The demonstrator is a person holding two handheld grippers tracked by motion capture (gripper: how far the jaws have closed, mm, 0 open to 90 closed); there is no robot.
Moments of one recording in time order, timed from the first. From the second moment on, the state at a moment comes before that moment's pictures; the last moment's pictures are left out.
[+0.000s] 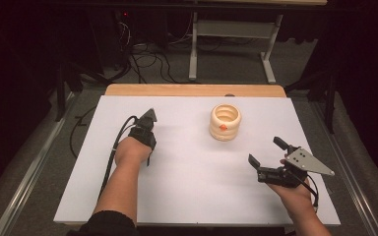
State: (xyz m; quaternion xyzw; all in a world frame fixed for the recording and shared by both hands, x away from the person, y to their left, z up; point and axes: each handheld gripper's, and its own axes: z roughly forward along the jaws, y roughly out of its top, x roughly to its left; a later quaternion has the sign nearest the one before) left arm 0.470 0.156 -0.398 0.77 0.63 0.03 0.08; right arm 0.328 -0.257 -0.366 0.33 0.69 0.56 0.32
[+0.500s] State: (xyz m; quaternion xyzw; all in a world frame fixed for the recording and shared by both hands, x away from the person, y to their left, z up) left arm 0.470 0.159 -0.398 0.78 0.62 0.03 0.08; right arm 0.328 -0.258 -0.366 0.33 0.69 0.56 0.32
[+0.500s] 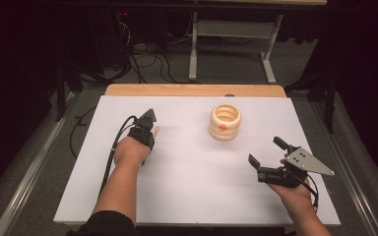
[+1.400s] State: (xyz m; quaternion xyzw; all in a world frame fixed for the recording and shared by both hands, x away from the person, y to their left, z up) left arm 0.466 0.160 -0.399 0.79 0.60 0.04 0.09; right arm 0.327 -0.257 -0.365 0.33 0.69 0.56 0.32
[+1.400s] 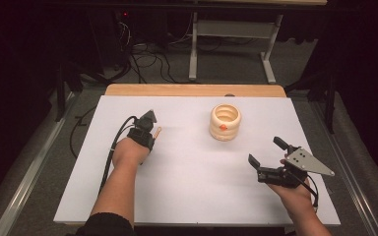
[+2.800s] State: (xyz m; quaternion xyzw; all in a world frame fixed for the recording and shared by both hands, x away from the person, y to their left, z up) left arm 0.437 0.185 -0.381 0.80 0.59 0.03 0.14; right arm 0.327 -0.257 -0.364 0.32 0.69 0.56 0.32
